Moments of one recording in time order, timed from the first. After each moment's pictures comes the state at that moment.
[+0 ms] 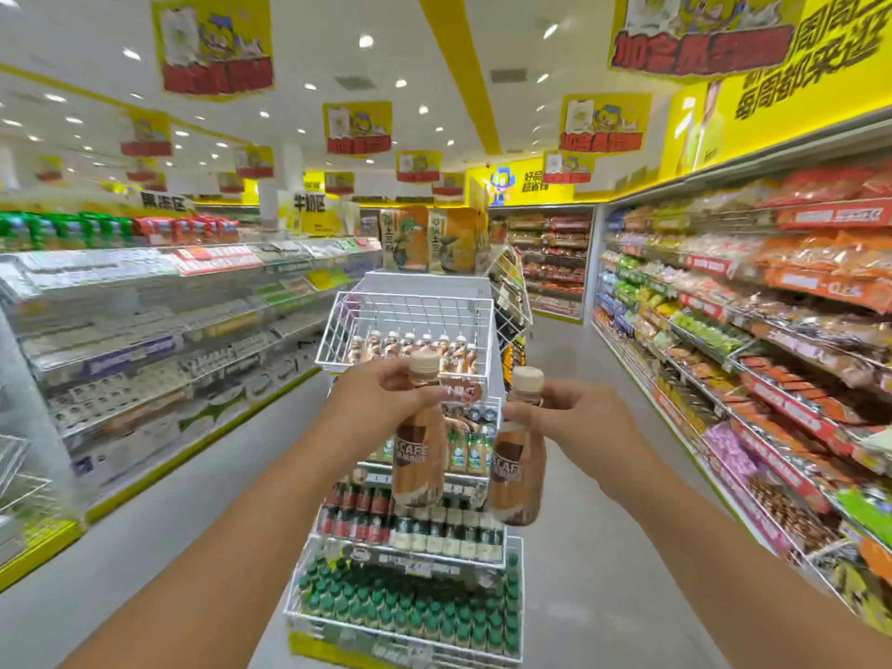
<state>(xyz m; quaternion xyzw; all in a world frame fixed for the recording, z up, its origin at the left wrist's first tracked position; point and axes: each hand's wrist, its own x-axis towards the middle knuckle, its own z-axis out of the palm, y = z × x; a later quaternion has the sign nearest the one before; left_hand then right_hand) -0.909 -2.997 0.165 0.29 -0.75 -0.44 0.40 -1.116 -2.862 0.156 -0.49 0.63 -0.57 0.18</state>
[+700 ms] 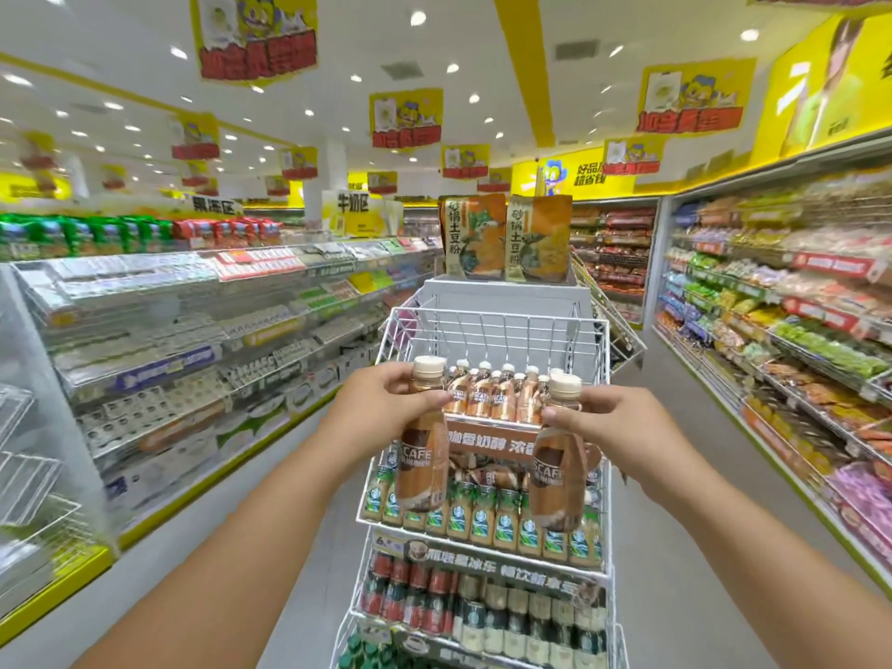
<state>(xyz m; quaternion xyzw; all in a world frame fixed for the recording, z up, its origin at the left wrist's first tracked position) -0.926 -3.341 0.147 0.35 -0.73 -0.43 0.40 -1.171 -3.200 0.141 -0.52 0.65 -0.53 0.17</state>
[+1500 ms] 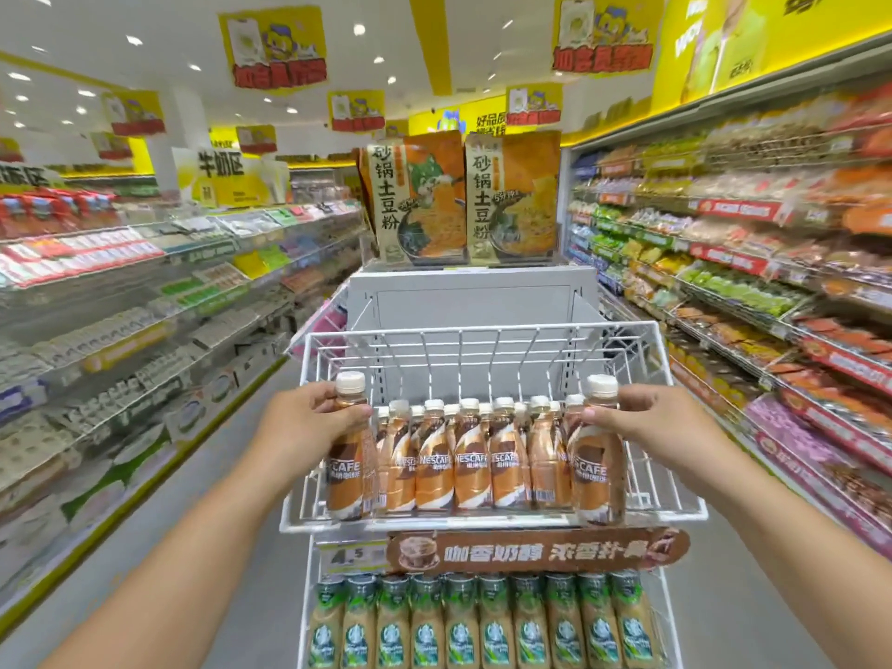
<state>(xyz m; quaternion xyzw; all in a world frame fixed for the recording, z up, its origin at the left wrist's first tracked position) -1.031 -3.724 0.099 0.36 -0.74 -0.44 0.35 -1.317 -3.465 0.105 -0.38 0.75 -0.53 0.13</state>
